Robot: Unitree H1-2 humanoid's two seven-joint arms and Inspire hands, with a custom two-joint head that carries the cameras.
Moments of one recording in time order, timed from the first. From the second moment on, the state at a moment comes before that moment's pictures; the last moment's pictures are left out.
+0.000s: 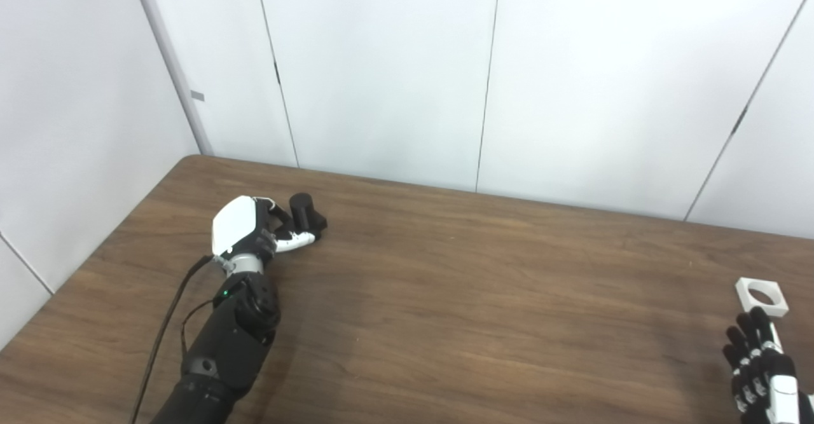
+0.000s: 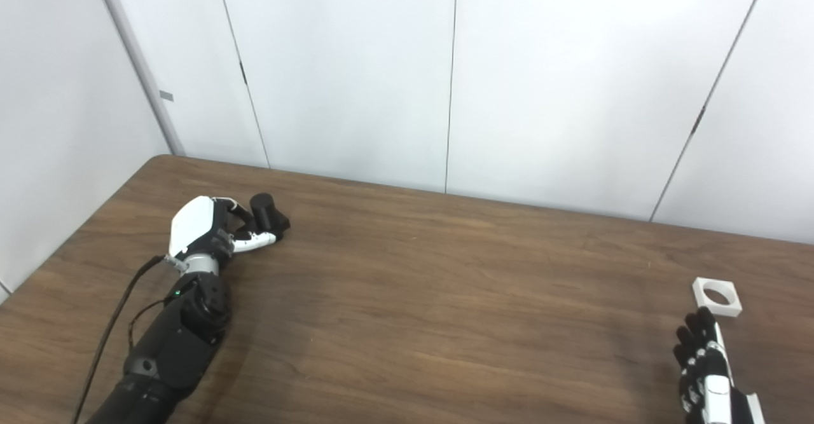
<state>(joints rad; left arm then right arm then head) -0.43 0.38 -0.02 0.44 0.57 0.37 0.30 0.10 -0.13 -0.13 -0.12 0.17 -0.08 0.09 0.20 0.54</state>
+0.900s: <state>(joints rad) -0.27 0.39 -0.14 0.13 0.59 0.40 0.17 0.09 -0.12 -0.12 -0.12 0.14 -0.08 0.08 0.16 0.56</state>
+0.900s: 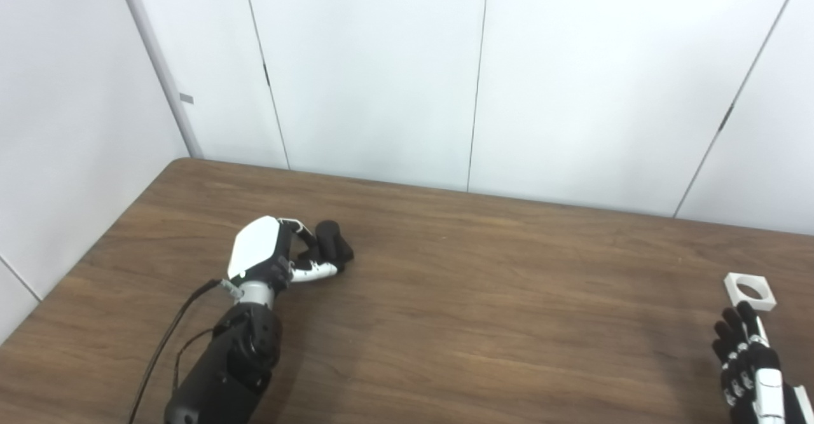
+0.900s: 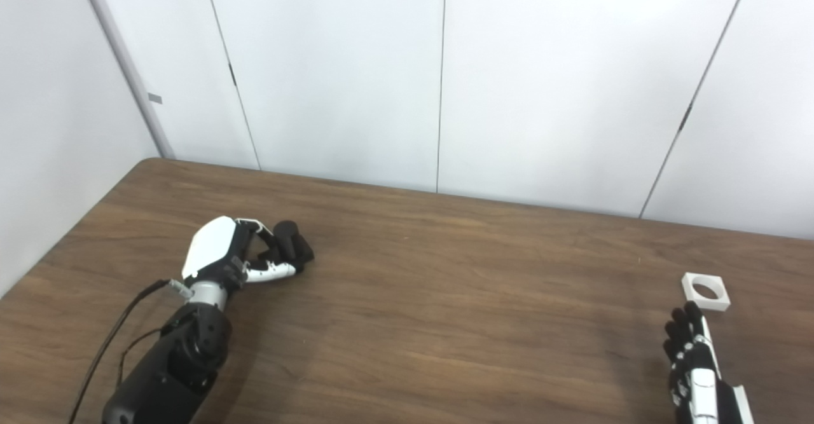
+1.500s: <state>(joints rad) -0.14 0.33 -0.26 -0.06 0.68 0.33 0.11 0.10 -0.11 -0.11 -0.15 0.13 -0.04 0.07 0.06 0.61</state>
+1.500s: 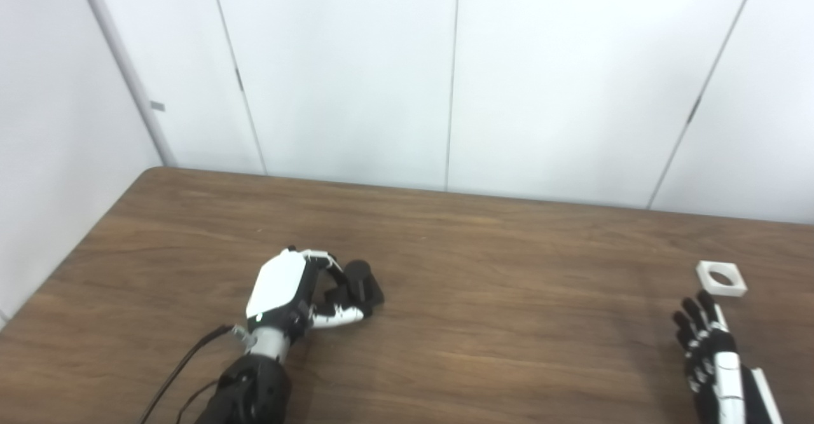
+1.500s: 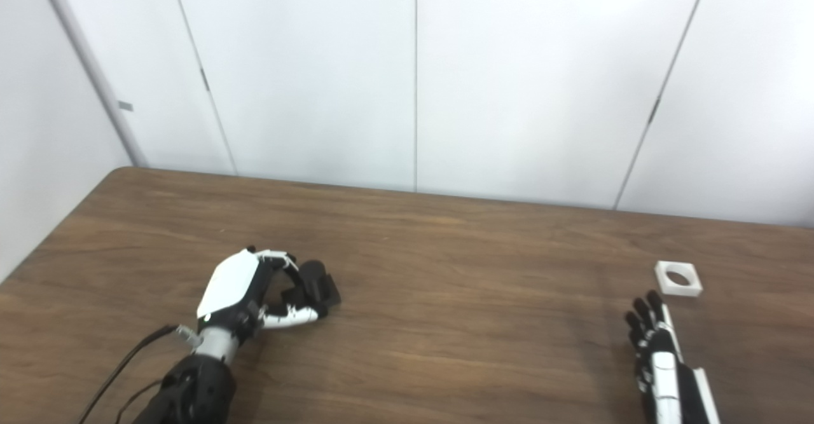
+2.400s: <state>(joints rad) -0.04 0.26 -0.42 -0.19 0.80 0.24 0.02 0.12 -0.11 -0.11 -0.31 0.07 0.15 0.04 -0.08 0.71</state>
